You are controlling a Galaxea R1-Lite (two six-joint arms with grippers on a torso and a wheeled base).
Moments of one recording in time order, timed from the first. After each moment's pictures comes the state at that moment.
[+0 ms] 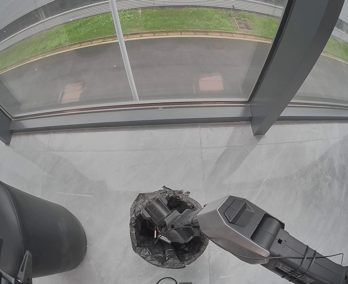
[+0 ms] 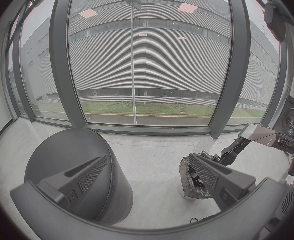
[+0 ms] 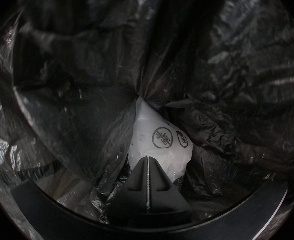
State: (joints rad) left arm 0.00 0.02 -0.02 0.00 0.02 -0.05; right arm 0.84 2.91 -2.00 0.10 -0.41 -0.36
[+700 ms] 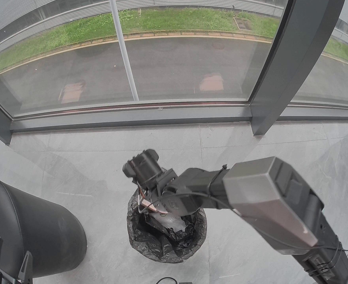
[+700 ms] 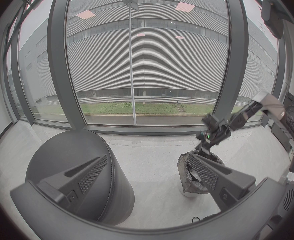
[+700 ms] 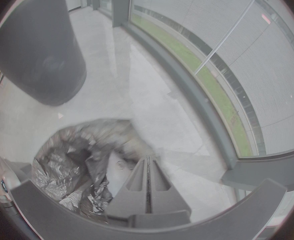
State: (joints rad) left arm 0.00 0.02 -0.02 0.00 0.02 -0.03; right arm 0.89 2.58 -2.00 0.17 -0.49 -0.44
